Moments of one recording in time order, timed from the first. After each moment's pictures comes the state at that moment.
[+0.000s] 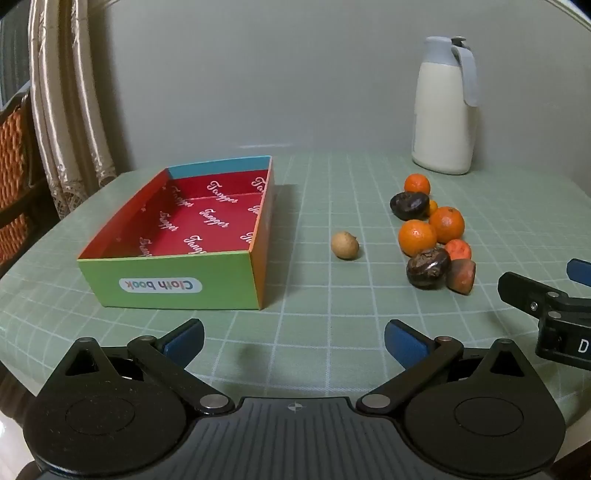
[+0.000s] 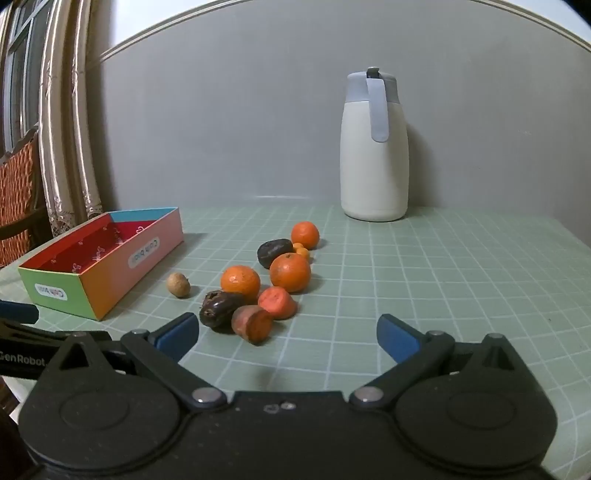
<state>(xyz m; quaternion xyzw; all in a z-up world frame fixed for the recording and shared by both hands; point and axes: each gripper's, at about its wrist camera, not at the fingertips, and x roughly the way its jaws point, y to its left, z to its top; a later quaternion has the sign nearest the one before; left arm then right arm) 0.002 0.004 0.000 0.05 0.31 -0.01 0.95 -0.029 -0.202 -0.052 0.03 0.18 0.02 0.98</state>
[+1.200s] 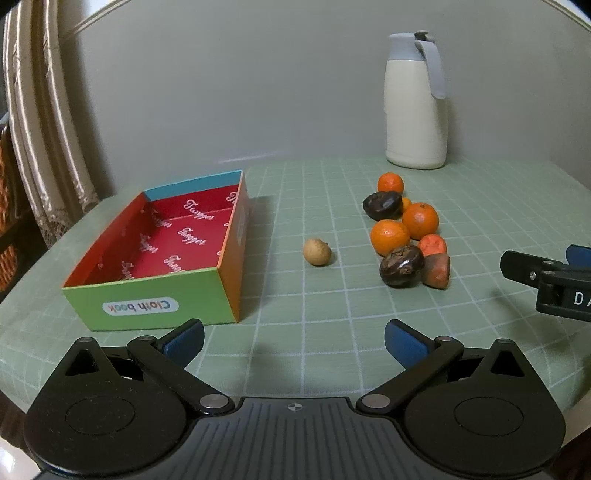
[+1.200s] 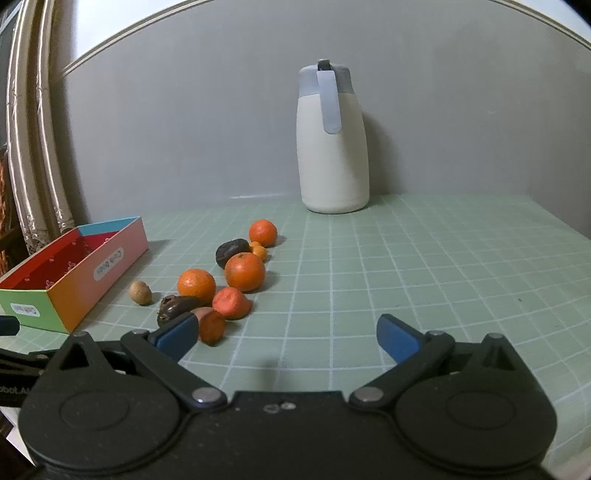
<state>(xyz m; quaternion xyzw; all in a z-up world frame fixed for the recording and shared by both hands) -0.003 -0.015 0.002 0.09 0.30 -0.04 0.95 -0.033 -0.227 -0.051 0.06 0.19 -0.02 0.98</state>
